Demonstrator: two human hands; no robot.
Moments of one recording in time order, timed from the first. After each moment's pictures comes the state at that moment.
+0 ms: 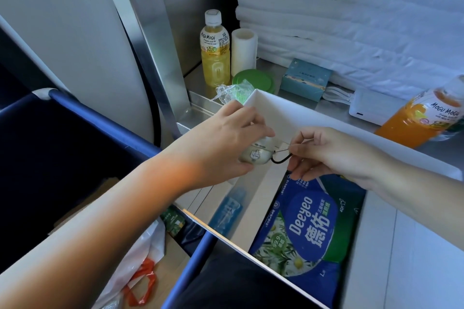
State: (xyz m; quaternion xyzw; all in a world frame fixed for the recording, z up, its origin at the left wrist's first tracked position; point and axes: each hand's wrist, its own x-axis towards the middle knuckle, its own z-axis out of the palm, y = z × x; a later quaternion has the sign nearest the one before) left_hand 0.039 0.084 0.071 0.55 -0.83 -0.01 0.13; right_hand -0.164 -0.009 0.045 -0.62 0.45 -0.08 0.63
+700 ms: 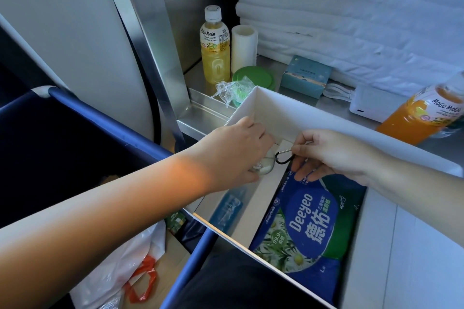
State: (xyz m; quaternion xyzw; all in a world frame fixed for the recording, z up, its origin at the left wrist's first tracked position) left_hand 0.022 0.072 0.053 0.53 -0.85 0.05 -0.07; right_hand -0.168 -0.018 0.028 -0.62 0.48 -0.06 0.62
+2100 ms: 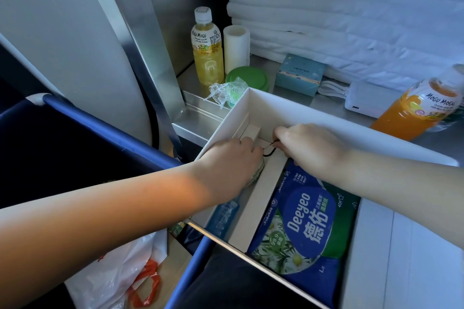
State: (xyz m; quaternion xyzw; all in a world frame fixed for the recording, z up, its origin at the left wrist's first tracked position) left_hand 0.017 0.069 0.026 0.53 -0.83 0.06 -0.16; right_hand -0.148 -0.030 0.009 -0.94 0.33 0.03 0.00
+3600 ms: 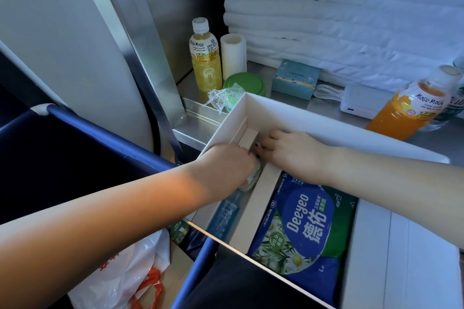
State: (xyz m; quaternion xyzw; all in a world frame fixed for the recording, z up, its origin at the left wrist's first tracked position) left_hand 0.021 0.060 0.025 0.53 -0.82 0.03 -0.19; right_hand -0.139 -0.032 -0.010 -0.98 0.15 0.07 -0.13
